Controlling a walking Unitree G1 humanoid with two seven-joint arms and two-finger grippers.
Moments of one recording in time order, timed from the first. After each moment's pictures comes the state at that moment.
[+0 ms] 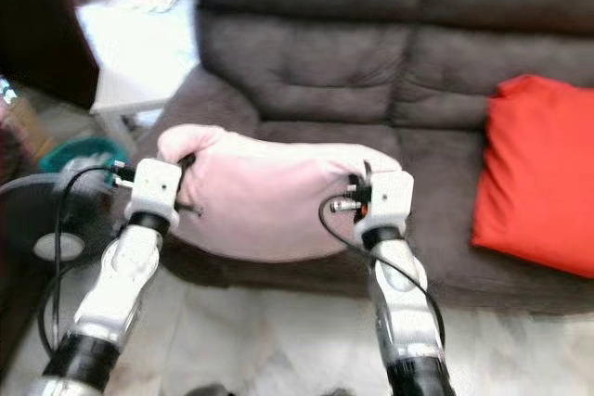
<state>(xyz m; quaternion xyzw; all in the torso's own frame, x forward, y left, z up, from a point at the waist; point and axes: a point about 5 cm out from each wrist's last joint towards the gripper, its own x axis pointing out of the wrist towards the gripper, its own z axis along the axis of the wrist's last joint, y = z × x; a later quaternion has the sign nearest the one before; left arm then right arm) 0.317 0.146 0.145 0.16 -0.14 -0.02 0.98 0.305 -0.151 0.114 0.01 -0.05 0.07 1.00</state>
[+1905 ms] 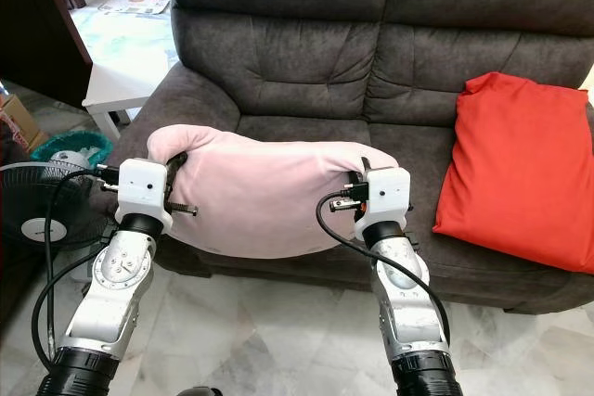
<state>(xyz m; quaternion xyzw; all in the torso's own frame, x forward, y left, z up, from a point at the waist) 0.305 0.148 0.153 0.12 -0.13 -0.02 0.98 0.308 -0.157 0.120 -0.02 -0.05 0.07 1.00</state>
